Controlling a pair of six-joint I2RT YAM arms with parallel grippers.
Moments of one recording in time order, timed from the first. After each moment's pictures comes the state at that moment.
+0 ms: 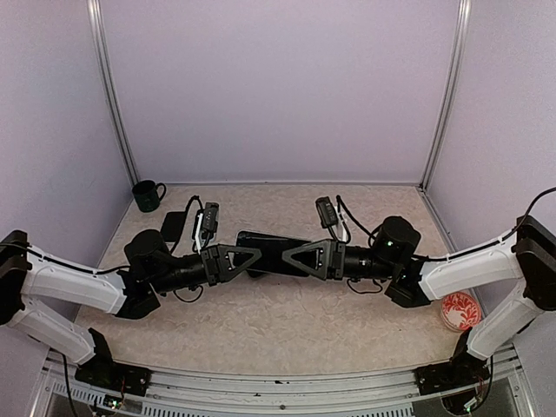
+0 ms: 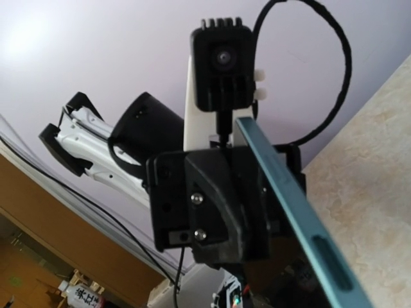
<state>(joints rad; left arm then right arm) -0.91 1.34 0.46 1.00 0.36 -0.81 0.94 1.50 0.63 1.03 -0.58 0.93</state>
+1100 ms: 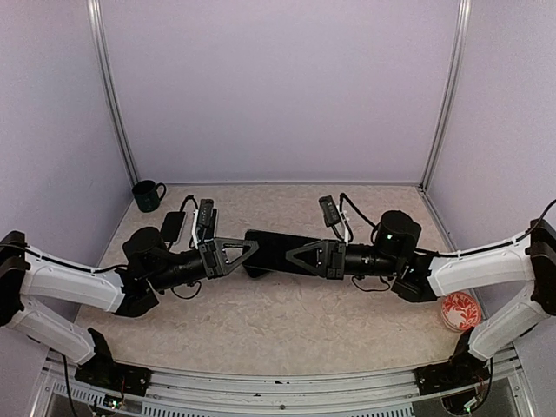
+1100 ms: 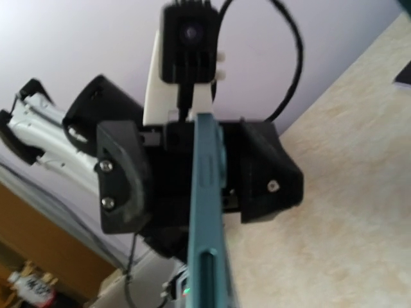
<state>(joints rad) -0.88 1.33 0.46 0.99 0.33 -0.86 0.91 1.44 0.64 0.83 -0.55 0.79</state>
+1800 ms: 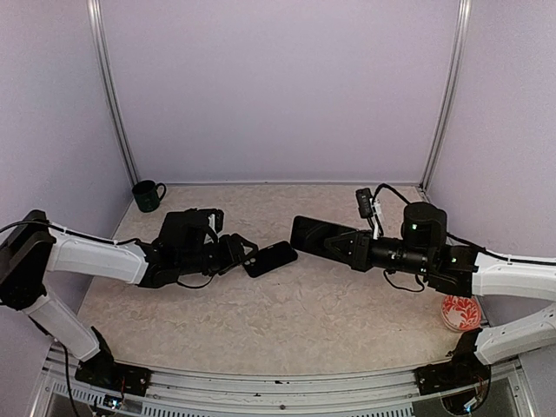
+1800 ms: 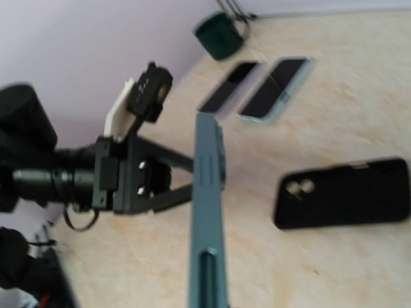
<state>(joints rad) -0.79 1.52 0.71 0.35 0.04 -0.91 0.86 1.10 0.64 0.24 -0.17 0.55</state>
